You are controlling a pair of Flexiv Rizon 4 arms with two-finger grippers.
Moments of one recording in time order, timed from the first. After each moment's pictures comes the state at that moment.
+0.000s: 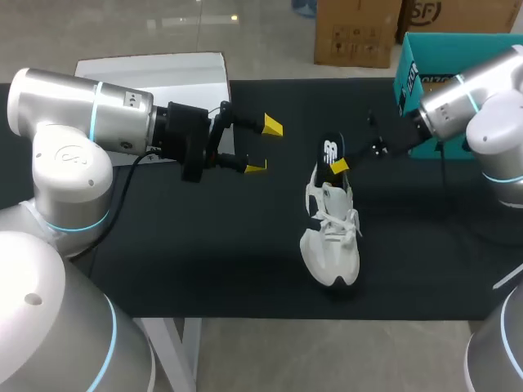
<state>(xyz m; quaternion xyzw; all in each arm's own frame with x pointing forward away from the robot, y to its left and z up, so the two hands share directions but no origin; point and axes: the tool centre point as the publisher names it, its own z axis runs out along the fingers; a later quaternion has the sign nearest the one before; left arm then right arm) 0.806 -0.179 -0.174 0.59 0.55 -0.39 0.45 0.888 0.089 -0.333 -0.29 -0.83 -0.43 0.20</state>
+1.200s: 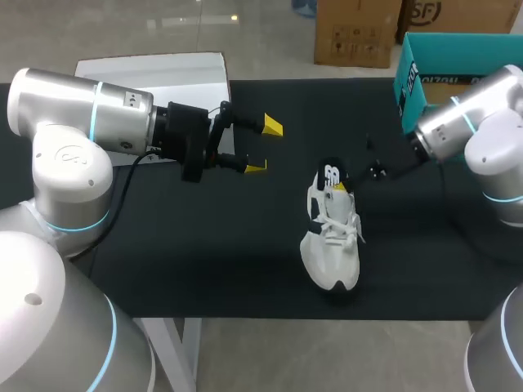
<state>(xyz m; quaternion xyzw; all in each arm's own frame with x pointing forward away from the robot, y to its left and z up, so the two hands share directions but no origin) 0.806 -0.179 -0.174 0.59 0.55 -0.39 0.45 0.847 0.092 -0.357 -0.31 -0.83 -0.41 0.23</state>
